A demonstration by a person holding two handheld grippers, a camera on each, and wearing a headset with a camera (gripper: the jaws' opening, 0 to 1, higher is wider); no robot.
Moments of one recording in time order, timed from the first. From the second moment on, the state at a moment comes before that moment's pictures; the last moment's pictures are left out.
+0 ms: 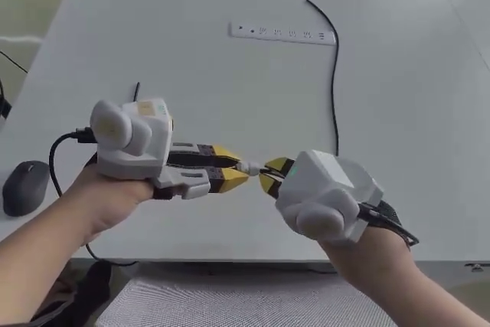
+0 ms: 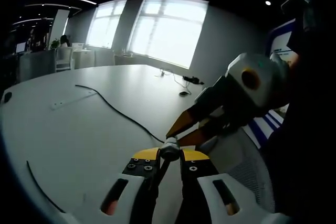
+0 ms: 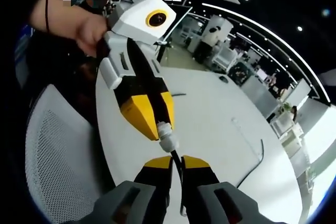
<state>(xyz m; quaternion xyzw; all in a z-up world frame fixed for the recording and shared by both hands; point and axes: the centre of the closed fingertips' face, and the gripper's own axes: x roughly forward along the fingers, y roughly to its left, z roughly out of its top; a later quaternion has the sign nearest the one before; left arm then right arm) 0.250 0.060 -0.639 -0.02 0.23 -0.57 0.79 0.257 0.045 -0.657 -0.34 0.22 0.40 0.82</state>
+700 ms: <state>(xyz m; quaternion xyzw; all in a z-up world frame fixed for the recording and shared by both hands) 0.253 0.060 -0.637 -0.02 0.22 -0.57 0.79 0.267 0.022 -0.670 -0.23 0.28 0.35 0.86</state>
